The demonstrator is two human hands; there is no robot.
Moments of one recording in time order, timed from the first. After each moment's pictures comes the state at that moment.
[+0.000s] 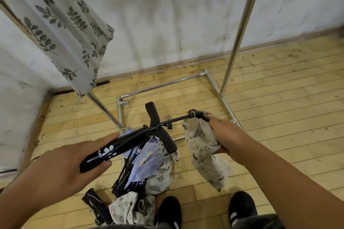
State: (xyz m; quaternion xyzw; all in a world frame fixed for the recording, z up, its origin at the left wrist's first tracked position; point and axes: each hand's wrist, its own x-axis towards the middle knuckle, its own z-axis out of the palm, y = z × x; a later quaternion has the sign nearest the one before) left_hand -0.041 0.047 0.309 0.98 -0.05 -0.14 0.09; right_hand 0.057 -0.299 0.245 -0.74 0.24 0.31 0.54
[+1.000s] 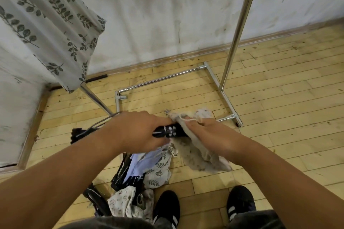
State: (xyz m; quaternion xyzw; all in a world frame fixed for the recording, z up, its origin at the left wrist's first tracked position) left_hand 0.059 -0.068 0.276 0.94 -0.24 -0.24 0.02; right_hand 0.044 -0.294 0.261 -0.81 0.00 0.37 0.46
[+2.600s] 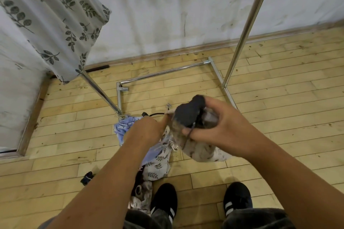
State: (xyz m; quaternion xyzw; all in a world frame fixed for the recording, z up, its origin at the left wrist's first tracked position) left_hand 0.052 -0.090 0.211 0.88 0.26 -0.29 0.28; right_hand 0.041 -0.300 0.272 -0.75 -0.16 0.22 0.60
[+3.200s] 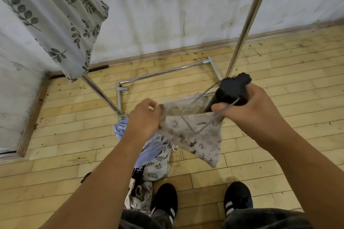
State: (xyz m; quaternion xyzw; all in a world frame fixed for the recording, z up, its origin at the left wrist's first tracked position) left_hand 0.056 -0.087 0.223 0.88 0.21 -0.10 0.41; right_hand 0.059 -0.328 0.279 -0.79 0.01 0.11 0.60
